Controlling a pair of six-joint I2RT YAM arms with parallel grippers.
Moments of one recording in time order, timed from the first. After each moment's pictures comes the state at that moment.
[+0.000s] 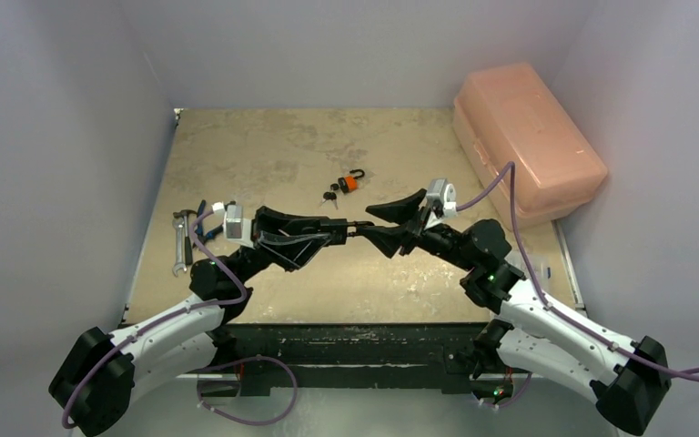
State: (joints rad) left arm -0.66 0.90 0.28 1.35 0.43 -0.71; right arm 0.76 0.85 0.60 0.52 -0.35 0.23
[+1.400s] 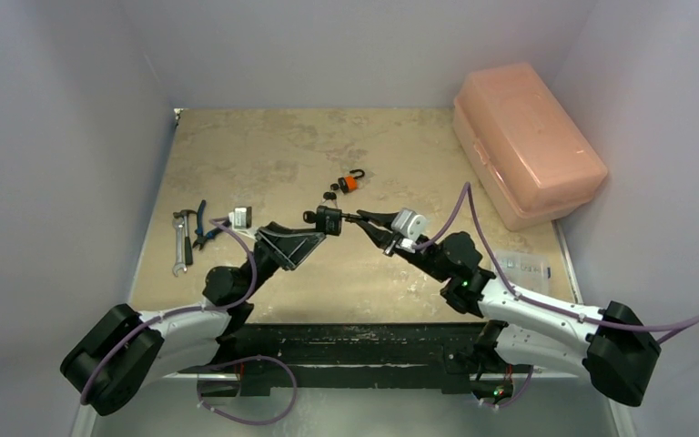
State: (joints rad) left arm -0.64 1.06 0.09 1.44 0.20 -1.23; right arm 0.89 1.01 0.48 0.78 -0.12 -0.24
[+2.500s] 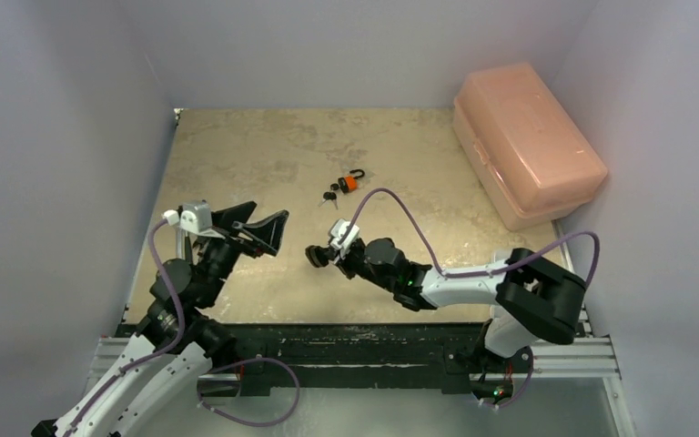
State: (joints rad) left arm -0.65 0.34 0.51 0.09 -0.21 -0.43; right arm 1.07 1.49 0.60 0.65 0.14 -0.07
